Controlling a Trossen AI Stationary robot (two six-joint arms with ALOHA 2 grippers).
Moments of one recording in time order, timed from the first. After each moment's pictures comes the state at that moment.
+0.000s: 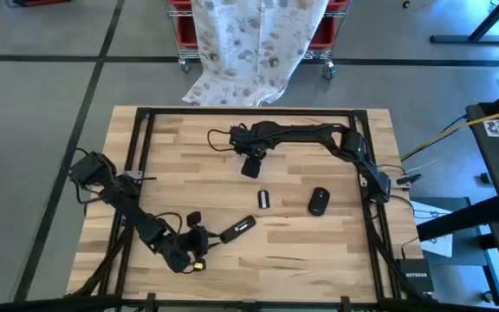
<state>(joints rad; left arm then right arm) -0.77 1.72 0.70 0.21 -0.79 -0.66 -0.28 2.24 1.78 -0.95 0.06 0.06</state>
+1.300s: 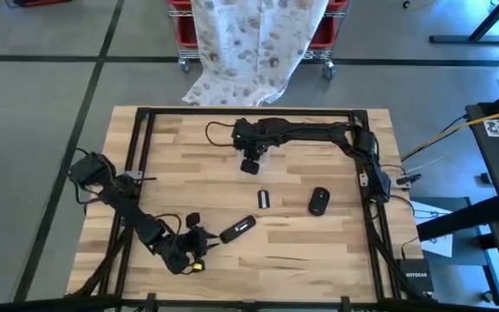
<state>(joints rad) -0.78 1.72 0.70 0.19 -0.79 -0.69 -0.26 2.10 1.72 -0.82 0.03 -0.05</state>
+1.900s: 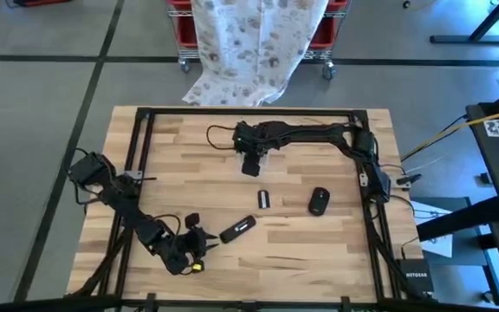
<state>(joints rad) -0.79 1.72 0.70 0.19 -0.79 -0.70 -0.25 2.12 1.66 -0.74 0.03 -0.10</state>
